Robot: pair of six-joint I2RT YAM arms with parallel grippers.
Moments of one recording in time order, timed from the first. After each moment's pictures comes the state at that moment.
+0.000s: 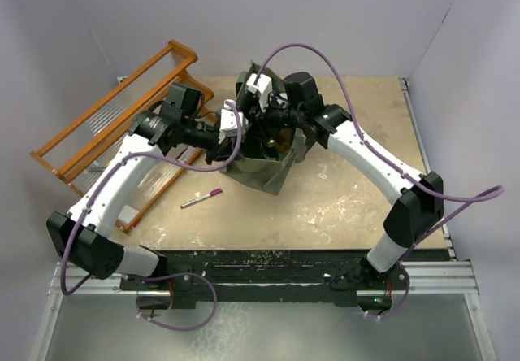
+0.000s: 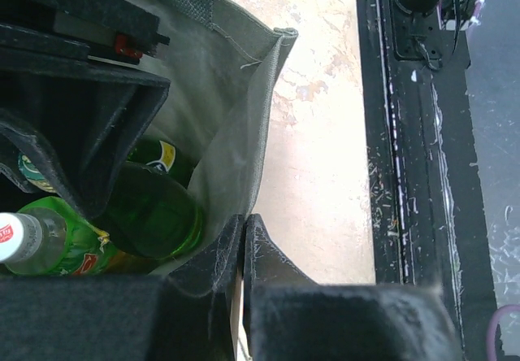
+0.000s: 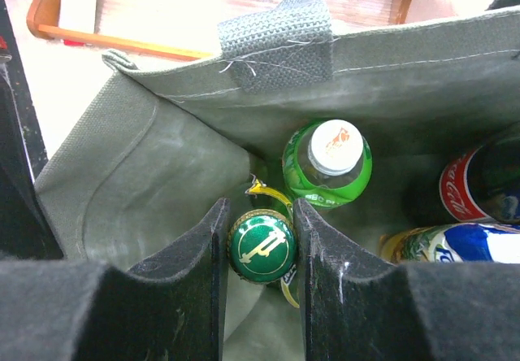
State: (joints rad) left arm -0.44 1.39 1.47 -0.92 0.92 0.73; right arm 0.63 1.66 1.59 -0.45 -0.49 -0.24
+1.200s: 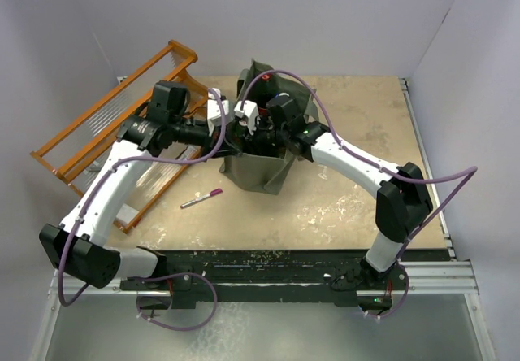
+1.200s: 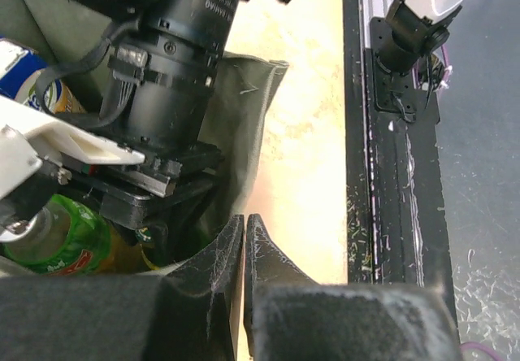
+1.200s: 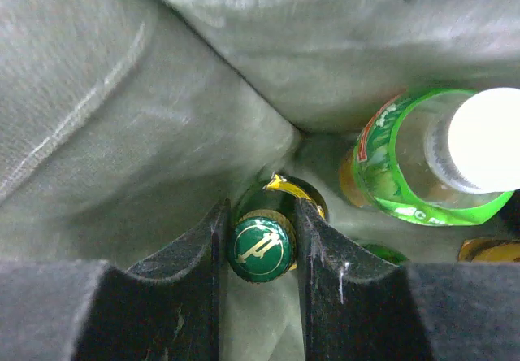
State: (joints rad) left arm -0.37 1.33 1.42 -0.80 1.02 0.52; right arm 0.70 1.72 1.42 -0.33 -0.51 -0.18
